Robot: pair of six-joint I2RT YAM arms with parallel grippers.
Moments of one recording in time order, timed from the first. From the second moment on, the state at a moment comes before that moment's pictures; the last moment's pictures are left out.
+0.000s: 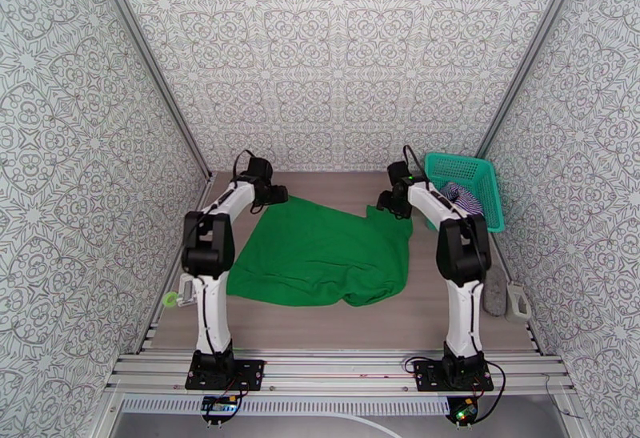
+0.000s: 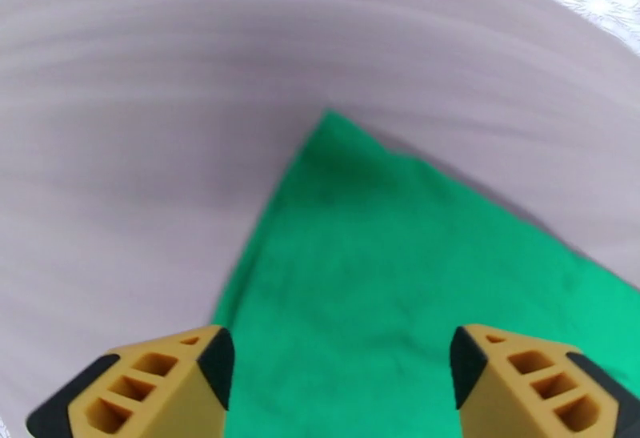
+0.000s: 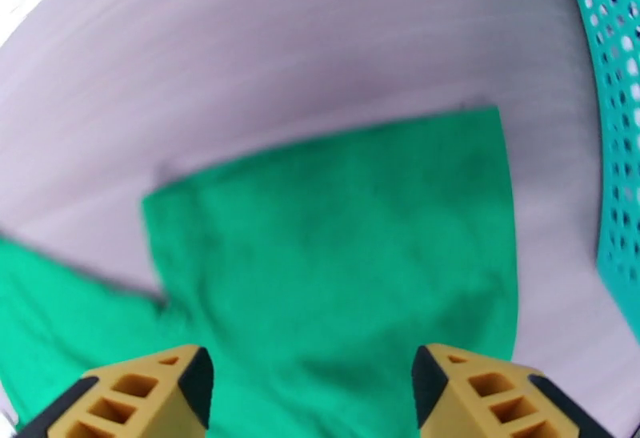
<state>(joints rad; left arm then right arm) -0.09 2.34 1.96 -0.65 0.05 -0.22 0.24 2.23 1.88 -0.82 0.08 0.55</state>
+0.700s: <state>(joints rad) -0.16 2.55 2.30 -1.04 -0.30 -0.12 0.25 2.37 1.97 -0.85 0.11 0.59</state>
